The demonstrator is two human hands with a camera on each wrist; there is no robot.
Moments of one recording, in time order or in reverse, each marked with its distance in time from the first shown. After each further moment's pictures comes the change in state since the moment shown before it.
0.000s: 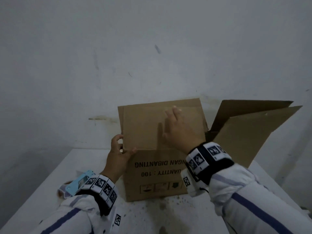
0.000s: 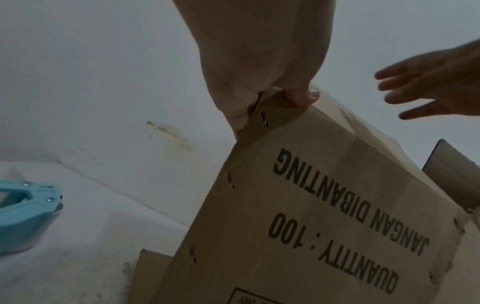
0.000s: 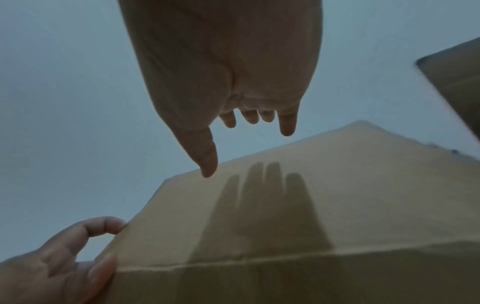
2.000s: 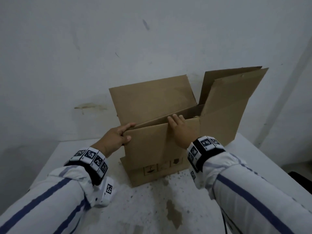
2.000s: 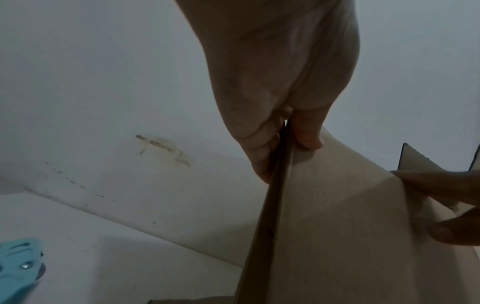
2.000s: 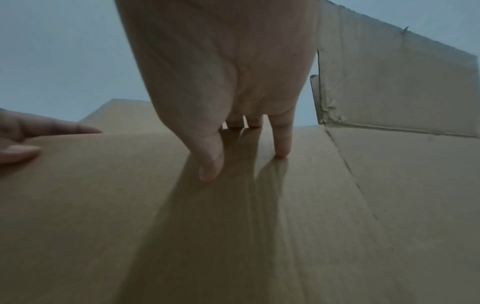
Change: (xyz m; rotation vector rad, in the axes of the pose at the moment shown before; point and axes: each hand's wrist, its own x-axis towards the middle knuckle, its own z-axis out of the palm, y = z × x) left_hand 0.039 -0.004 -0.044 0.094 -0.538 -0.058; right_hand -0.027 0.014 0.062 -0.324 -0.306 0.186
